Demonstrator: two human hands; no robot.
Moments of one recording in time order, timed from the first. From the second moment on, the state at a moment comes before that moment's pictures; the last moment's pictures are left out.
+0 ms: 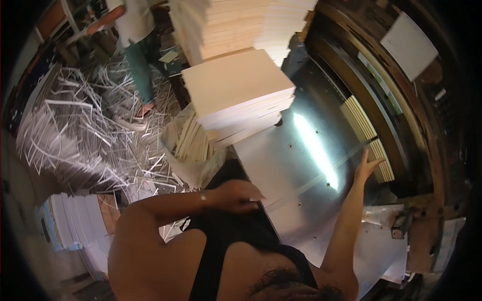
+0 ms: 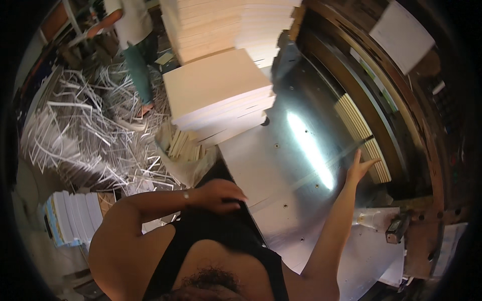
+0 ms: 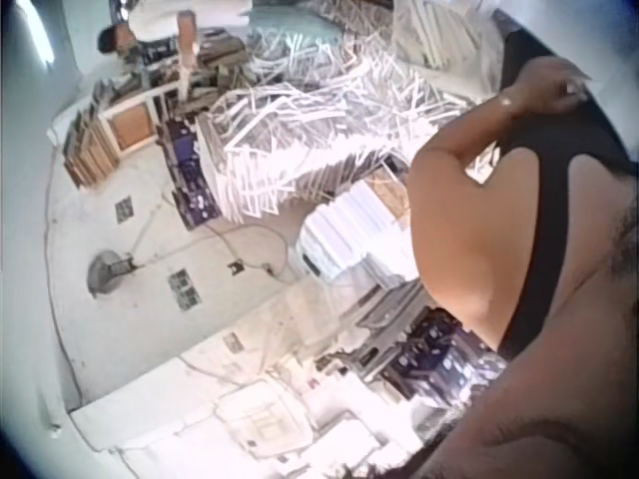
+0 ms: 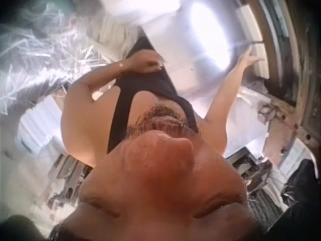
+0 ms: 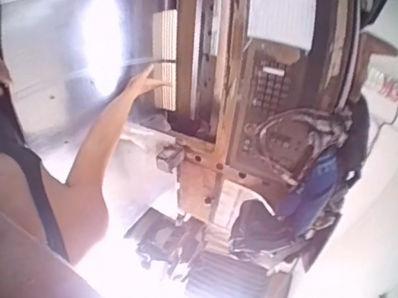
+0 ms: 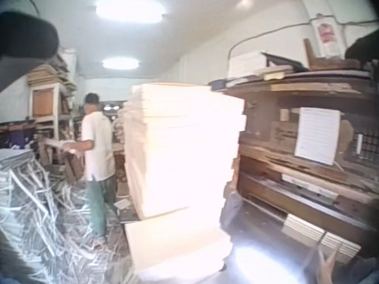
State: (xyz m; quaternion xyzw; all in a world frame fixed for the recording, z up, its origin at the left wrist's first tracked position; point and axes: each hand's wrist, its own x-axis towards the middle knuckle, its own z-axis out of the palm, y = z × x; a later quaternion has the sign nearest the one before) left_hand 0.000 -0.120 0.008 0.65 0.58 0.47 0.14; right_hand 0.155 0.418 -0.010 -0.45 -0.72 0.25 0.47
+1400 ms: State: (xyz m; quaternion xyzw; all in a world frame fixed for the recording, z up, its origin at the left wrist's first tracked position) left_hand -0.221 -0.149 -0.186 -0.11 0.23 0.89 0.39; right_hand 0.296 -0.004 0.042 -0.43 -0.90 0.11 0.02
